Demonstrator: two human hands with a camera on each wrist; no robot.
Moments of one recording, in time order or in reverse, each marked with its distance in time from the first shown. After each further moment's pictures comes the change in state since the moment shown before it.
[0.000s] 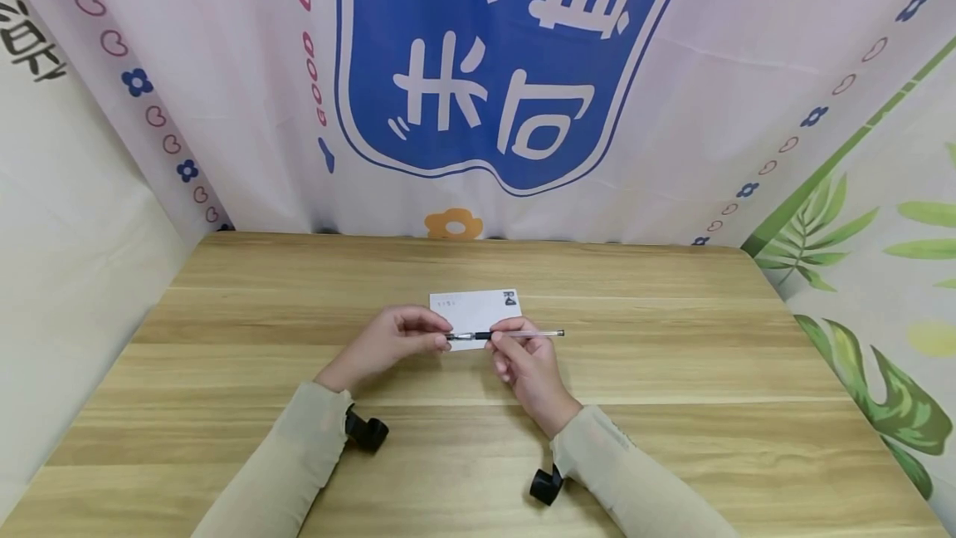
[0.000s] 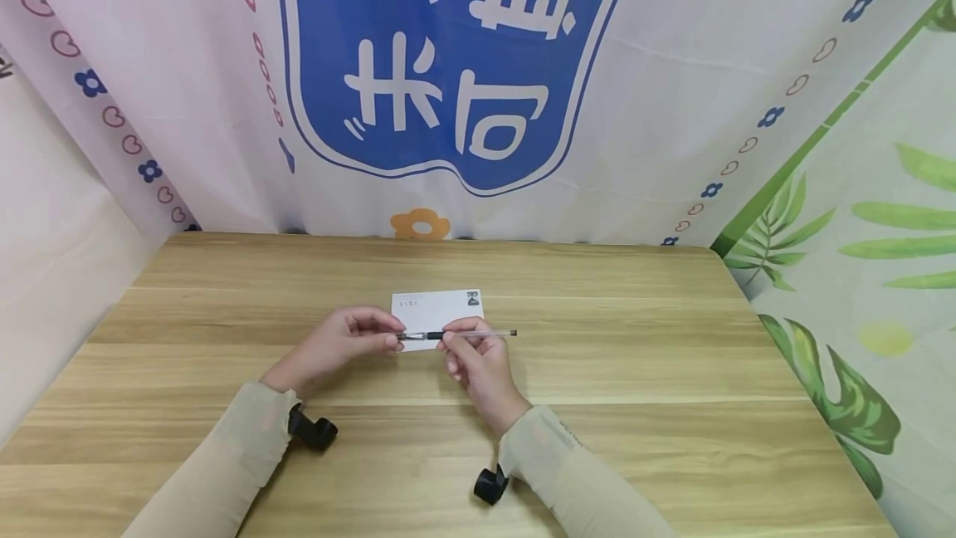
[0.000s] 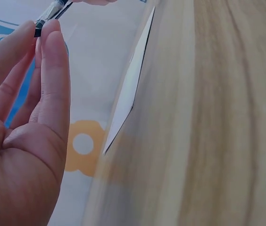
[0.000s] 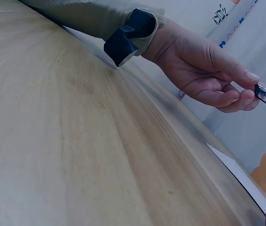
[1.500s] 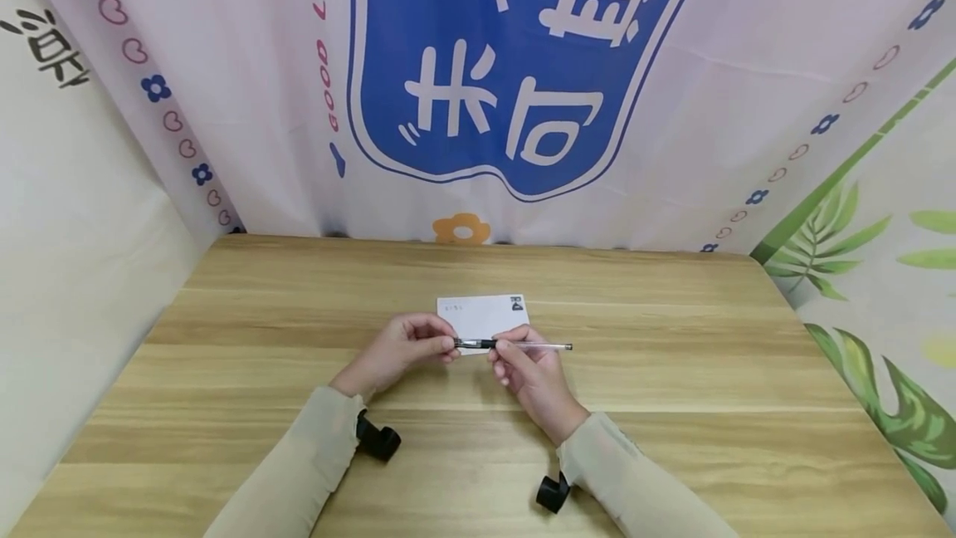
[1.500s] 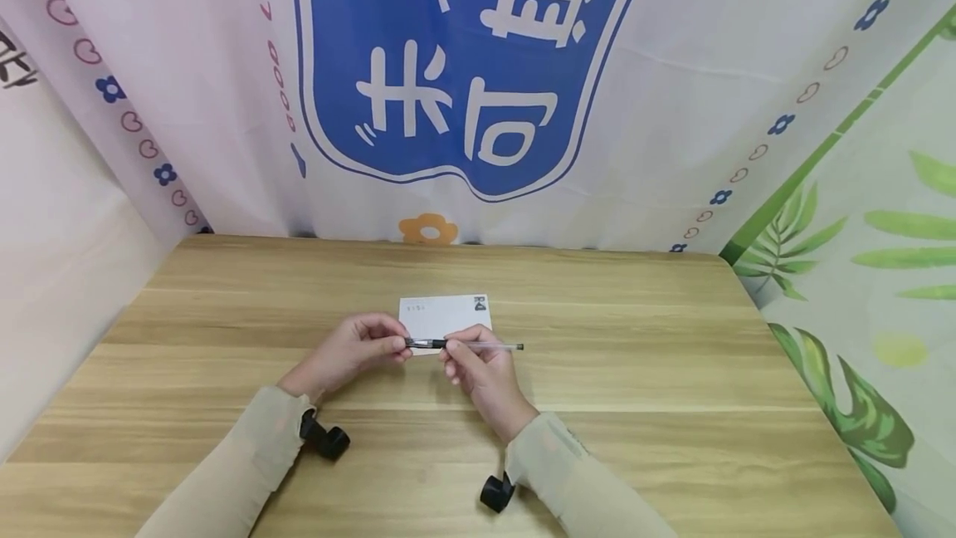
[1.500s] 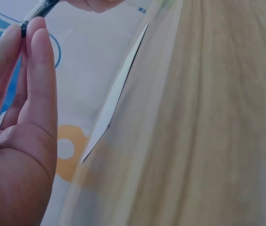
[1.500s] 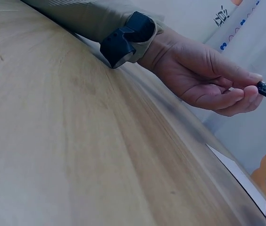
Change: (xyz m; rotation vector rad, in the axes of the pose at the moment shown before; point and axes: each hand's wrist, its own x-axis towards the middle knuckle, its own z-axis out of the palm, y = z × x) left_hand -0.003 -0.006 0.008 -0.232 0.014 -0.007; right_hand -0.004 0.001 -0.002 0.093 -0.159 -0.004
